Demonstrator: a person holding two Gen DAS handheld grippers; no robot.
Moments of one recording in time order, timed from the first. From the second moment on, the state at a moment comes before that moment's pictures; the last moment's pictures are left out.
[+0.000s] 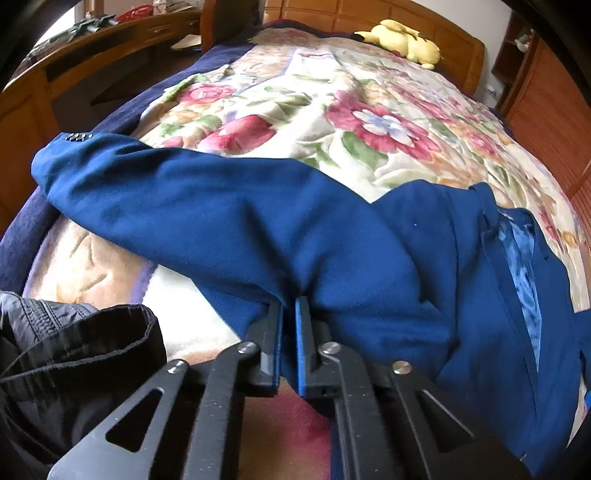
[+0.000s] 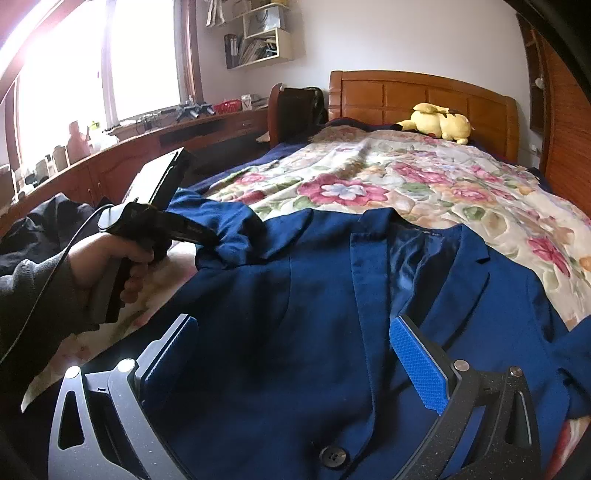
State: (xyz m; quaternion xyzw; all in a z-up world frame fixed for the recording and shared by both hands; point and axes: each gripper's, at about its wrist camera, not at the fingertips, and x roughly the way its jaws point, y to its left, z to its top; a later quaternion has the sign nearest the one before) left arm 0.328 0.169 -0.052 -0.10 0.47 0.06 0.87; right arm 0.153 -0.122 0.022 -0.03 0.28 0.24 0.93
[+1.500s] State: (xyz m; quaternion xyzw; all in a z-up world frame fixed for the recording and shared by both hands) left arm 0.107 0.078 0.053 0.01 0.27 -0.04 0.96; right arm 0.159 -0.158 0.026 0.02 0.26 0.23 0.94
